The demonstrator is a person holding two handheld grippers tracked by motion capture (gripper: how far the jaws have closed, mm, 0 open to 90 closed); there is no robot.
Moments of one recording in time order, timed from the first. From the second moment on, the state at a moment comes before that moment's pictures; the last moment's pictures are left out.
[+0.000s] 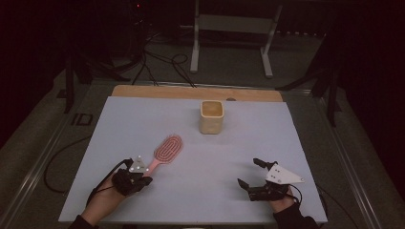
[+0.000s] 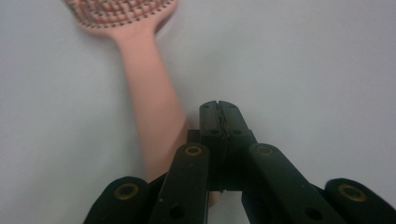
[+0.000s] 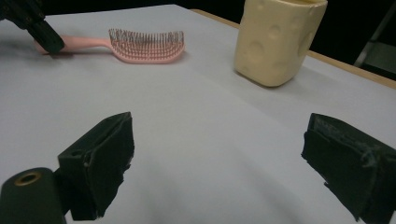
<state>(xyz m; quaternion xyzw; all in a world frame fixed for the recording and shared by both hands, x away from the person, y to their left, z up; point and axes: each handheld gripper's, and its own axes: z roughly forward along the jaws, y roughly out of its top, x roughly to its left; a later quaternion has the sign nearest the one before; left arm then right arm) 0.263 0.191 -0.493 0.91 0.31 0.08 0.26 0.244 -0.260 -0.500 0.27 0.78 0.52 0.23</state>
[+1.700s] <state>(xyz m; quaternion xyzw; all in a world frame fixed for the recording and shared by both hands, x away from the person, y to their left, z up) 0.285 0.236 -0.427 0.89 0.36 0.08 0.26 0.245 -0.260 -0.501 0.27 0.78 0.52 0.22</state>
